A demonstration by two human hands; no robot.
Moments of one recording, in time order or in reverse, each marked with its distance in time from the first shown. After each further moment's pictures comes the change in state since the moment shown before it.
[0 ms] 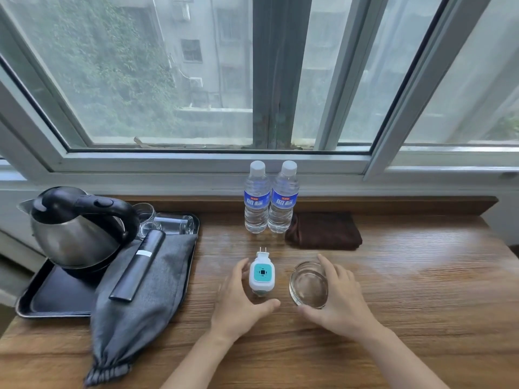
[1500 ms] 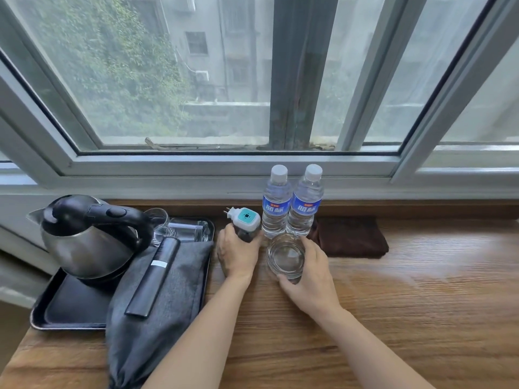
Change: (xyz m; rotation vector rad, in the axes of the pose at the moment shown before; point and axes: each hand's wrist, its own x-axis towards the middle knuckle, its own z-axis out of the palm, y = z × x) left_hand 0.142 -0.009 -0.009 -0.021 0.534 -0.162; right_hand 0.072 -0.084 0.053 0.281 0.239 -0.044
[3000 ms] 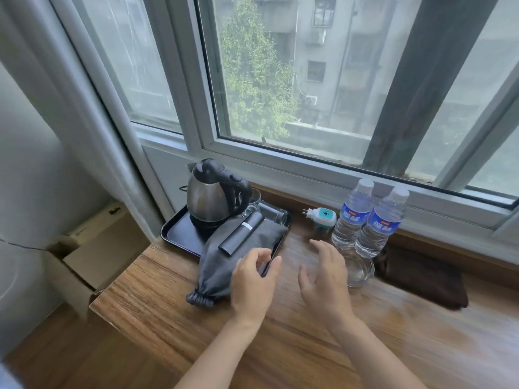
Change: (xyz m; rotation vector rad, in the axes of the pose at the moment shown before) left_hand -0.137 -0.017 -0.159 -0.101 0.223 0.079; right_hand -0.036 -0.090 0.008 0.113 -0.036 -0.424
